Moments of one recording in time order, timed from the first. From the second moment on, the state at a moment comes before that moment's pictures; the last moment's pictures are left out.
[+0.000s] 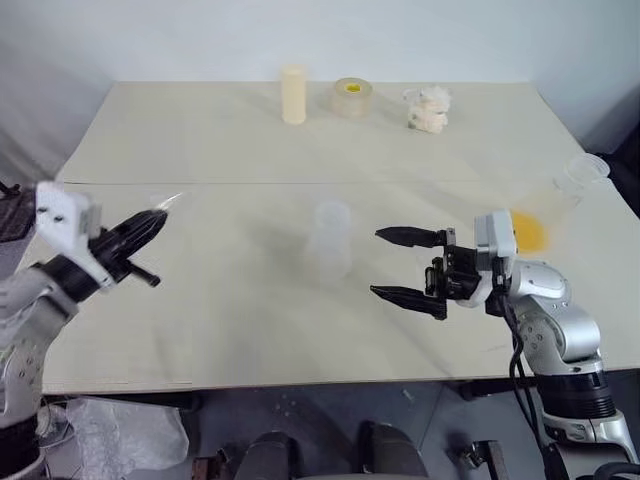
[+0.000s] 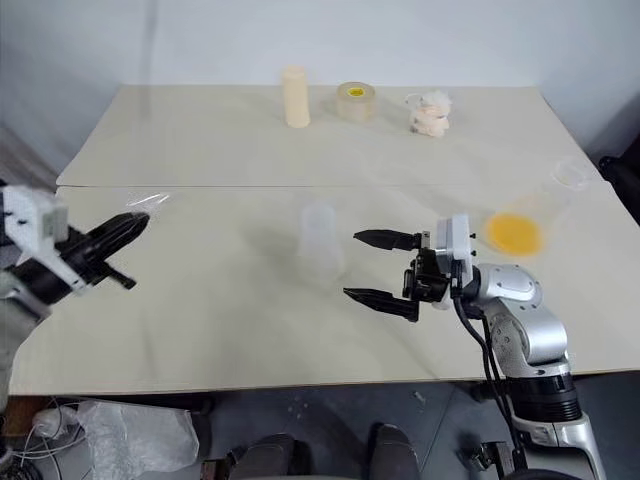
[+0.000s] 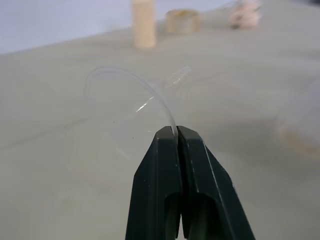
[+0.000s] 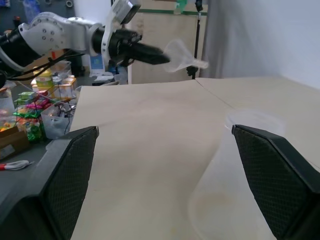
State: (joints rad) left arm -0.26 0.78 0.44 -0.37 -0.67 0.67 -0.49; right arm -0.38 -0.54 -0.05 -0.16 0.64 0.23 1.20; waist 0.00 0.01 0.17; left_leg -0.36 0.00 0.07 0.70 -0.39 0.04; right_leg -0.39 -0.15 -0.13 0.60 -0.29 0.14
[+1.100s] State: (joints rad) left arm -0.99 0.76 -0.04 0.10 -0.52 0.54 -1.11; right arm -0.19 -0.56 -0.13 -0.25 0.62 0.13 1.09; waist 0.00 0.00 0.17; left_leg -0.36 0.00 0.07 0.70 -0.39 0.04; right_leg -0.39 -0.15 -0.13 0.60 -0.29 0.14
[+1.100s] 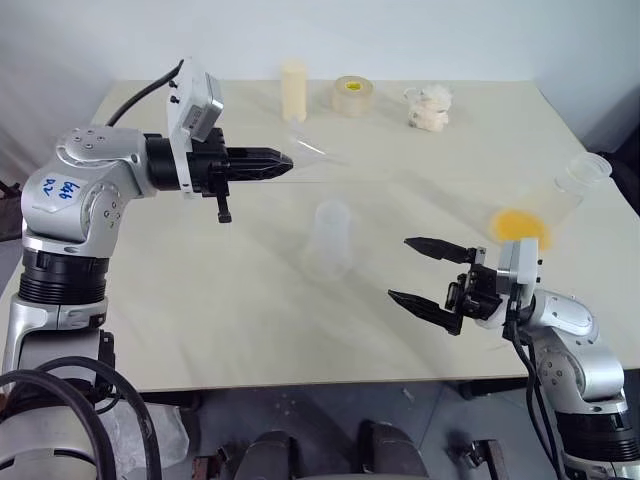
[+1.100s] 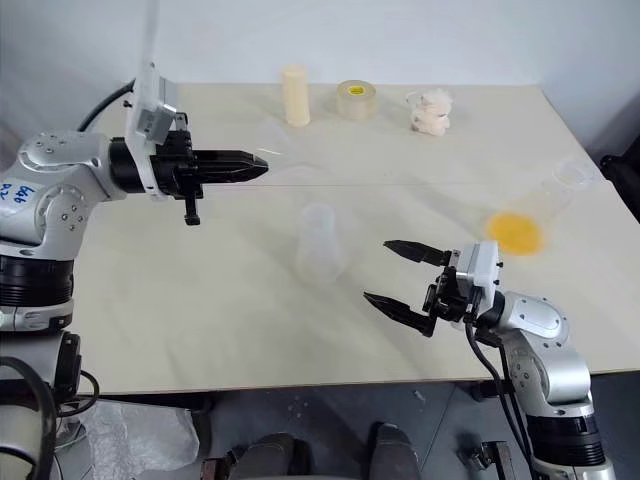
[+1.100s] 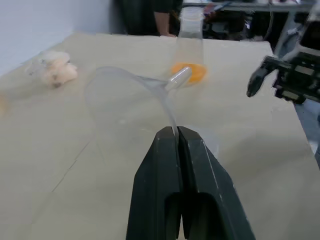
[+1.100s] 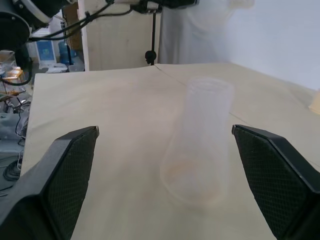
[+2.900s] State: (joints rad) left arm -1.37 0.59 -0.28 0.80 0.02 -0.44 -1.50; right arm -0.23 -0.57 -0.17 -0.25 0.59 0.15 0.94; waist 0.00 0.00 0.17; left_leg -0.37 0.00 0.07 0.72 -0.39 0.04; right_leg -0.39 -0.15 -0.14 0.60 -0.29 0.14
